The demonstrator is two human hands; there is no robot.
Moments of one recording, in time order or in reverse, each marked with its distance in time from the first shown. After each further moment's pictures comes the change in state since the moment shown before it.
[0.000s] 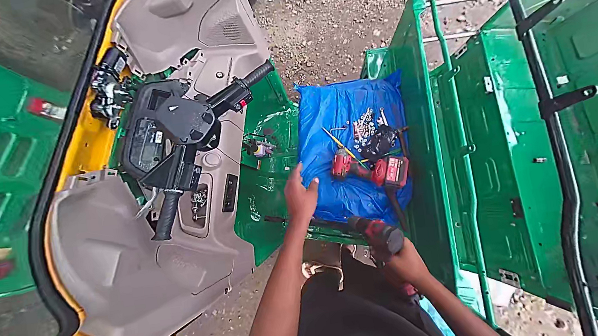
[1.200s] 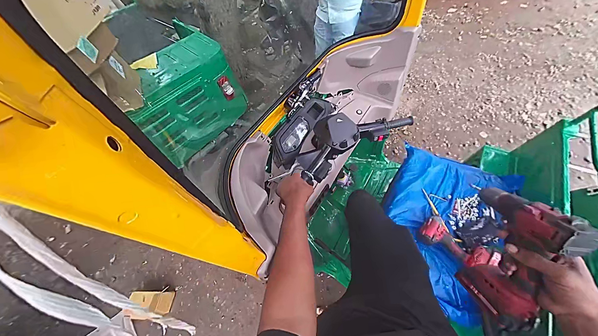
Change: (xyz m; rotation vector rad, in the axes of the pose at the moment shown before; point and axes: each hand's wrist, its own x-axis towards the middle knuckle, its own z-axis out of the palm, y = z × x) left_hand 0.030 -0.112 -0.296 0.485 0.083 -0.651; right_hand 0.050 -0.210 -0.035 0.615 -0.134 -0.480
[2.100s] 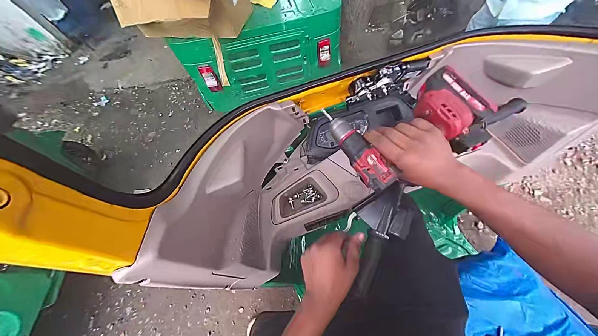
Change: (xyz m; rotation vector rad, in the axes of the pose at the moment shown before) left_hand -0.039 0.108 0.156 -0.500 0.669 -0.029; right_hand 0.396 0.078 0.323 -0.979 -0.953 -1.798
